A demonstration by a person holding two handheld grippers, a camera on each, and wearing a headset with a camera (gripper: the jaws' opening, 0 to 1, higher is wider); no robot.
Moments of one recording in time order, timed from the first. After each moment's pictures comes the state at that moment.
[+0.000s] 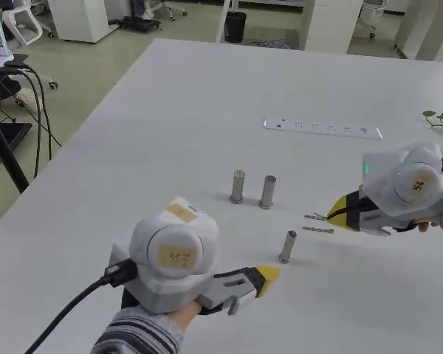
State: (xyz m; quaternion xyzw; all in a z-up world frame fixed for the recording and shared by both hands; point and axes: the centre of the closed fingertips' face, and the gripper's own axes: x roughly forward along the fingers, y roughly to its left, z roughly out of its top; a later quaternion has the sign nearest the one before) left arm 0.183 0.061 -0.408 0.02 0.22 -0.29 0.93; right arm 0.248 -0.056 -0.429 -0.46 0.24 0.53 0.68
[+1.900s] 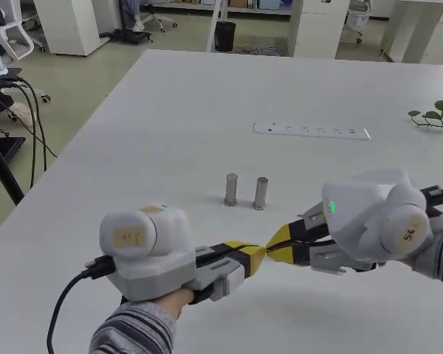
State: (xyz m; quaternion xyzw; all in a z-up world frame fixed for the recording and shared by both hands) left arm 0.170 0.030 -0.396 -0.15 0.22 -0.37 0.89; right arm 0.165 0.028 -0.406 -0.42 0.13 0.62 0.65
